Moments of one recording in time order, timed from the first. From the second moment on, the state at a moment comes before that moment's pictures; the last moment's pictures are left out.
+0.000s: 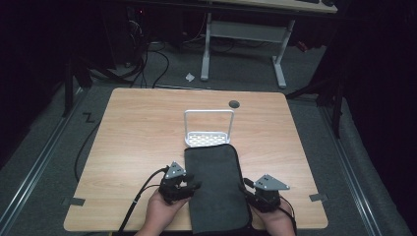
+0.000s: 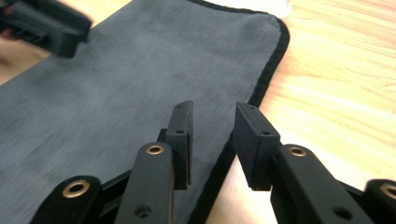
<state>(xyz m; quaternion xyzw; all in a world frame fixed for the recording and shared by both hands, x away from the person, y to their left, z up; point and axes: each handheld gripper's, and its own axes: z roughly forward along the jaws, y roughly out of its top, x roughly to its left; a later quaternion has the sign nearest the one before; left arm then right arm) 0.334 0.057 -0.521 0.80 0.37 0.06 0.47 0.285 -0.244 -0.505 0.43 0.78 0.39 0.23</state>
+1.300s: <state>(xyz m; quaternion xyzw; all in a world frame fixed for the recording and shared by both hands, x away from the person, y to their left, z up) 0.313 0.088 -0.531 0.83 0.35 0.04 0.42 0.295 -0.208 -0.526 0.38 0.84 0.34 0.18</state>
